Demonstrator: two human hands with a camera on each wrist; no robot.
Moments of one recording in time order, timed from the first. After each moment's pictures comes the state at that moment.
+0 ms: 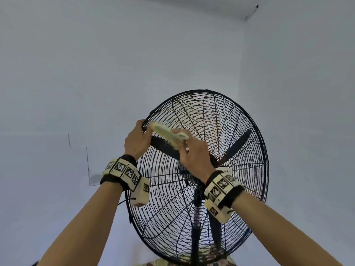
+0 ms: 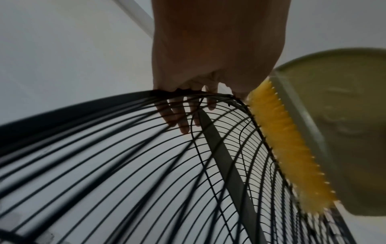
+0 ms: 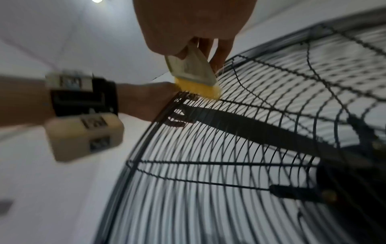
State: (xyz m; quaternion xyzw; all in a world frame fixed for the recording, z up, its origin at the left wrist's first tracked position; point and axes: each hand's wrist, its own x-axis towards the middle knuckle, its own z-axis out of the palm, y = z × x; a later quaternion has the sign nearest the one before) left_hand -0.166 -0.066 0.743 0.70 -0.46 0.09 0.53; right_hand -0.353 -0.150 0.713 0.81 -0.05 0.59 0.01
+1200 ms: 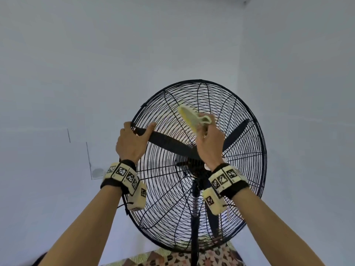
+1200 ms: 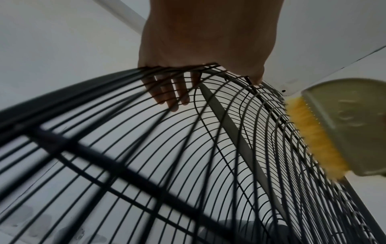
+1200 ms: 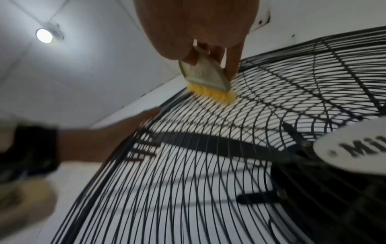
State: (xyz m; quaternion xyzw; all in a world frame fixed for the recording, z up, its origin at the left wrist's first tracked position) left_hand -0.182 -0.064 0.710 0.74 -0.35 0.16 0.55; right_hand -0.389 -0.169 0.713 0.70 -0.18 0.68 -0.08
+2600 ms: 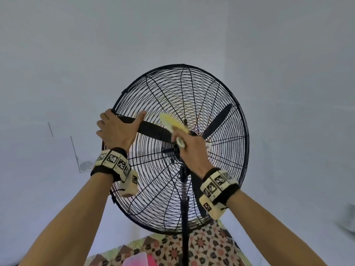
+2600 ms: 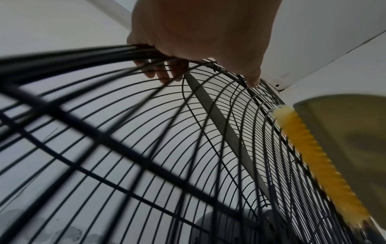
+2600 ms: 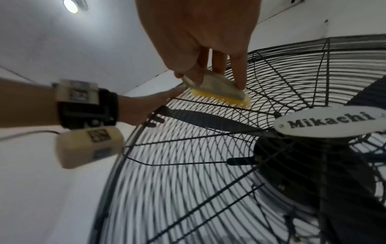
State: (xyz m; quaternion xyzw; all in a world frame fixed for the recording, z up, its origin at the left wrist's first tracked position) left_hand -0.206 -0.073 0.715 0.80 -0.30 0.22 0.48; right_hand -0.417 -0.159 0.656 0.83 -0.16 0.53 -0.07
